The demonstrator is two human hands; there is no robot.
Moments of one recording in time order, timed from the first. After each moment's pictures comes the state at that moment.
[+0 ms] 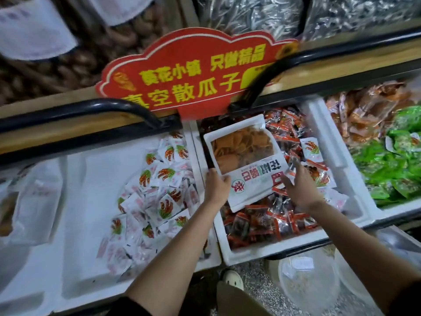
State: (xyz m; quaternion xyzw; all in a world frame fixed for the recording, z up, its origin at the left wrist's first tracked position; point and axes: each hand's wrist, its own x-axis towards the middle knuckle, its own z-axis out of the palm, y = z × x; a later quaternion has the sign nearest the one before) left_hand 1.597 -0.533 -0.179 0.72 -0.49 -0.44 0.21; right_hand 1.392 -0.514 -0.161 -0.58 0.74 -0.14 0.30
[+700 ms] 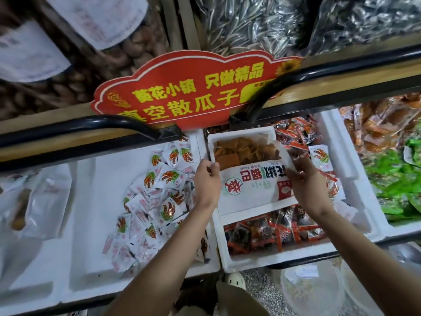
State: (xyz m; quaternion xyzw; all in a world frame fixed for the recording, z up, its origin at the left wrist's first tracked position) left_hand 1.606 -0.537 -0.131 0.73 -0.44 -0.36 0.38; right_hand 1.404 -0.530 -0.124 -0.55 0.69 -0.32 0.34
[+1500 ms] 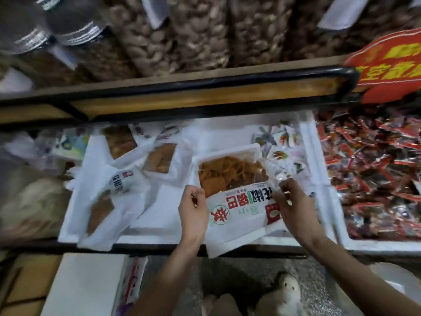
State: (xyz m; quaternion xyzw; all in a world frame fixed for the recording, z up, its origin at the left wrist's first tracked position) left_hand 1.903 -0.327 -0.102 0.77 -0.33 -0.29 0.47; right_hand 1.709 -0.374 -0.092 -0.62 0.59 -0.31 0.41
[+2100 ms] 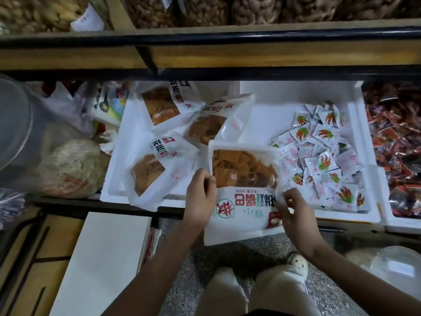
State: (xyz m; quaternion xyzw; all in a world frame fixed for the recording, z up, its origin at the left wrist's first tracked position) left_hand 2.024 -0.247 -0.118 0.74 -0.48 -0.26 0.39; right_hand 1.817 -0.266 -0.104 -0.62 0.59 -0.27 0.44
